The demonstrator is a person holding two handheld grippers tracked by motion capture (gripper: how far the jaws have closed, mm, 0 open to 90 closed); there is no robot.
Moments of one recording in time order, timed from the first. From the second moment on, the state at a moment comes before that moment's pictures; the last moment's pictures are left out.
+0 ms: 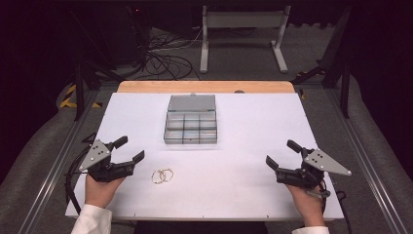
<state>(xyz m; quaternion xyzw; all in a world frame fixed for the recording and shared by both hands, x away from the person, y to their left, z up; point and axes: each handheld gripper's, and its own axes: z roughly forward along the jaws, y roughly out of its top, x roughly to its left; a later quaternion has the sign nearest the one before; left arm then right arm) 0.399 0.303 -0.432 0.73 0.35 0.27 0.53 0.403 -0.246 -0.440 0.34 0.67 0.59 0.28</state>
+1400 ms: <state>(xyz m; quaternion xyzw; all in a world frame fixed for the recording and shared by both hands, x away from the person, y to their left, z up) 0.400 0.242 -0.473 0.87 0.28 0.16 0.39 0.404 -0.238 -0.443 0.35 0.69 0.56 0.29</state>
